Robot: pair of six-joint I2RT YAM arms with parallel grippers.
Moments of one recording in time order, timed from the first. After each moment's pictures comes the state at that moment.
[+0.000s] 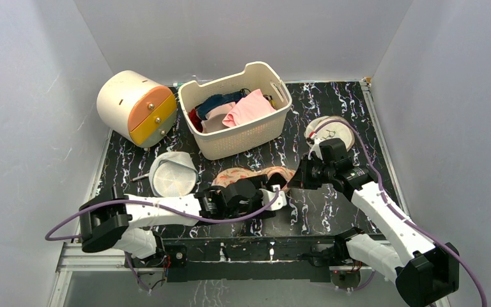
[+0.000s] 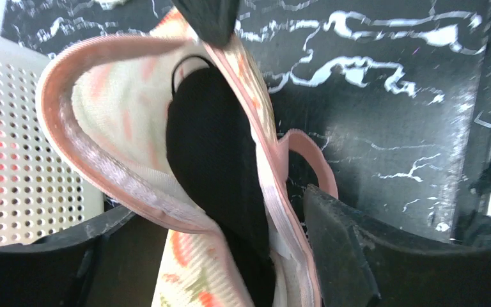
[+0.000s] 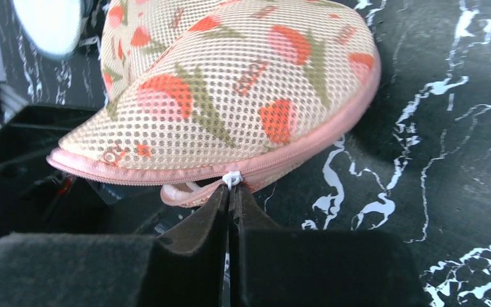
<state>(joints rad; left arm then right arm) -1.23 1.42 0.72 0.14 -0.17 0.46 0.37 0.96 0.73 -0.60 -0.39 0.47</state>
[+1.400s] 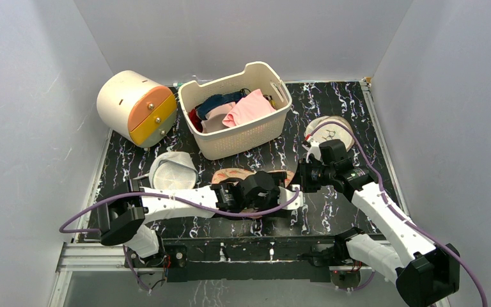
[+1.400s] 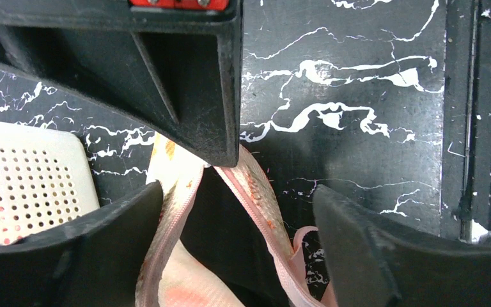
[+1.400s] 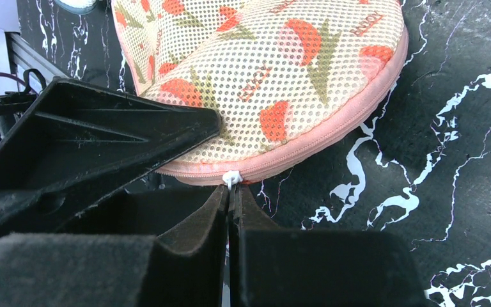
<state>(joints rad) -1.24 1.54 0.95 0.01 -0.06 0.54 0.37 0.95 0.73 -0.63 -0.51 0.40</state>
